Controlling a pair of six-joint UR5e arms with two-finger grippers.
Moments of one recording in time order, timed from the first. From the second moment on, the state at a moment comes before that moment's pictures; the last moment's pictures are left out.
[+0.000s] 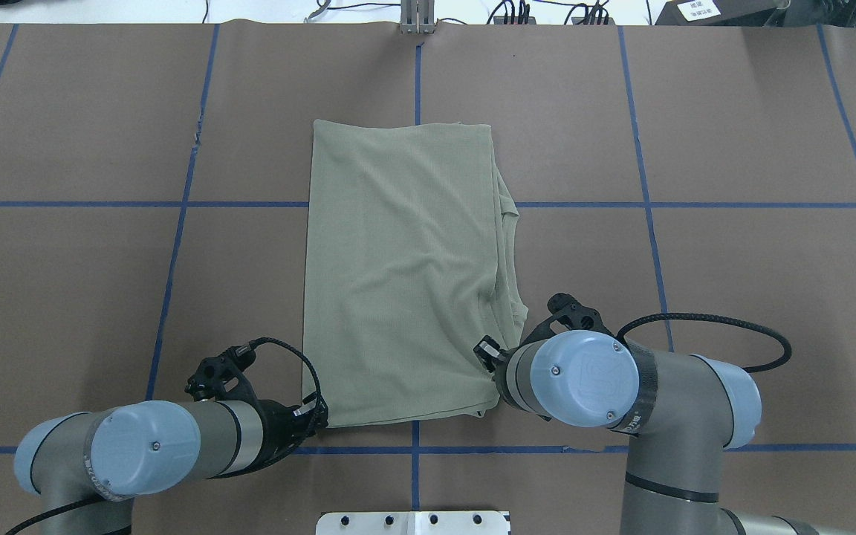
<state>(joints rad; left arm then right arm) -0.18 -1.80 -1.92 -2.11 -1.59 -2.03 0.27 -1.18 1.98 -1.51 1.62 2.15</state>
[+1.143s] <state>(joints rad) -0.16 -1.79 -2.26 -1.96 -1.59 -2.12 0.26 -1.24 2.19 -1.62 1.63 2.15</state>
